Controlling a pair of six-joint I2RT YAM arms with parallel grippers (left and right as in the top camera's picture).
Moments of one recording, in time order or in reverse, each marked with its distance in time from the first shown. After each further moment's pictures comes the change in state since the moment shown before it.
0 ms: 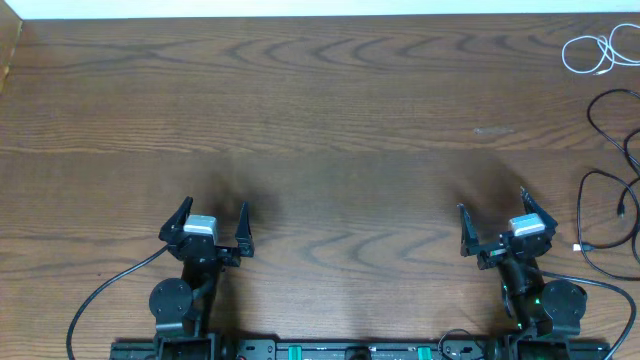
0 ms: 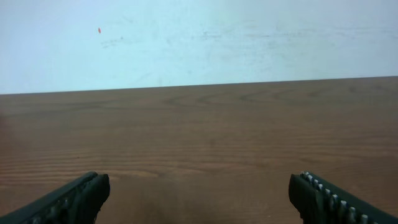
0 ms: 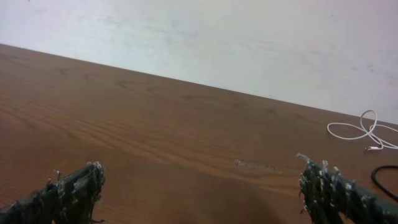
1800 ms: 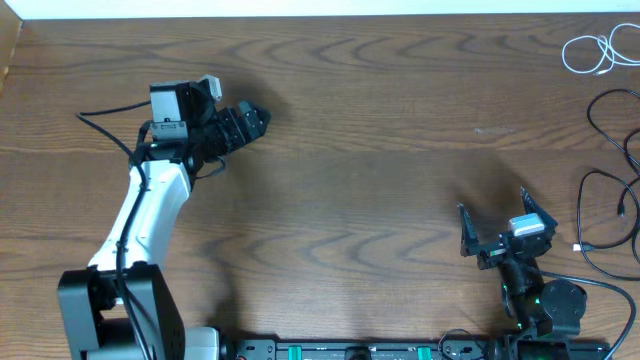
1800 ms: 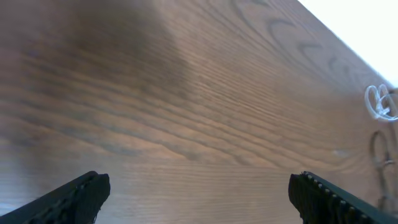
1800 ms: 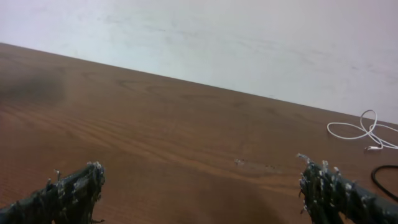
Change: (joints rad) left arm 0.007 1.554 1.024 -0.244 0.295 -0.410; right arm 0.000 0.003 0.000 0.000 0.000 -0.004
